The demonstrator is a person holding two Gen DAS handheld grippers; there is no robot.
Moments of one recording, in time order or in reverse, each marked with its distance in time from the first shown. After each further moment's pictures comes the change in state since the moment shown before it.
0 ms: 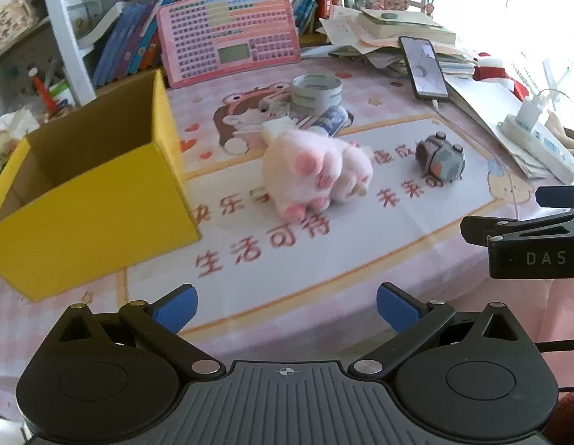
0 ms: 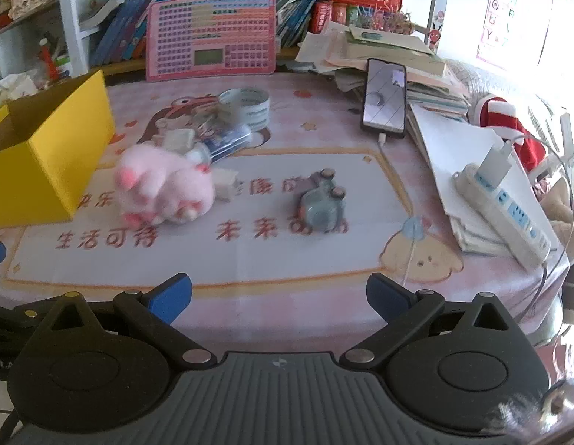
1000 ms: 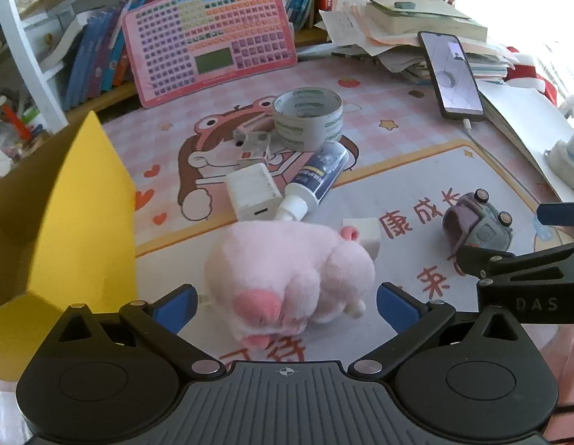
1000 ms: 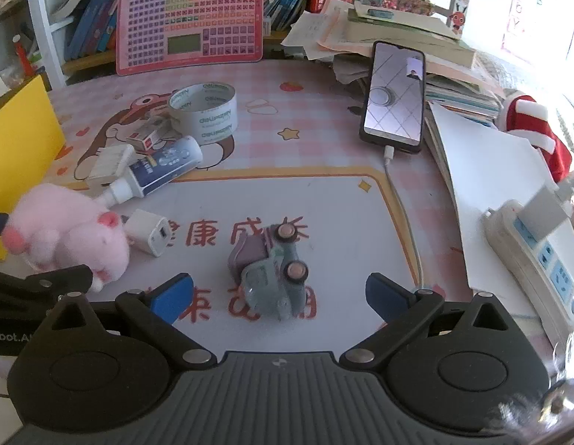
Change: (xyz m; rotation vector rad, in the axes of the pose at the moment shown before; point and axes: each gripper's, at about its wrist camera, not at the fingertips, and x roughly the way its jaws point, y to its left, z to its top) left arm 0.095 -0.037 0.086 0.012 0.038 0.061; right arm 0.106 -0.048 0.057 -0.029 0.054 0.054
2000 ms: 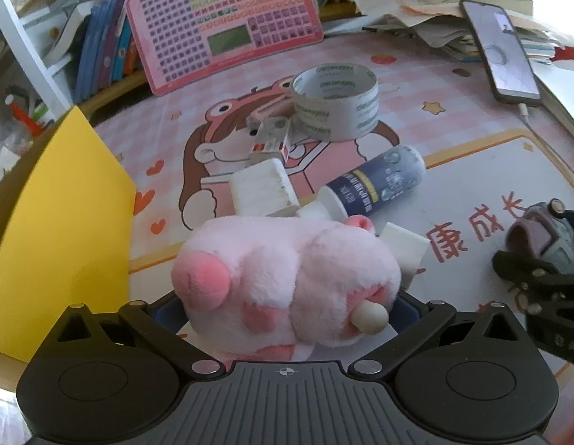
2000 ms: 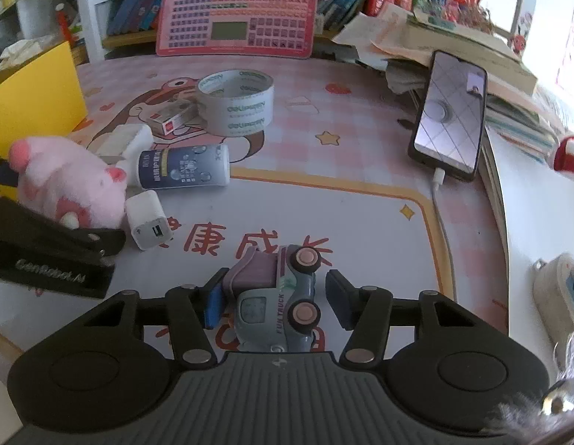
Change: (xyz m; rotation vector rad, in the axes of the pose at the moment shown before) left arm 0.056 -0.010 0.019 -0.020 0.072 0.139; right arm 0.038 -0.006 0.005 -0.157 -0.029 0.107
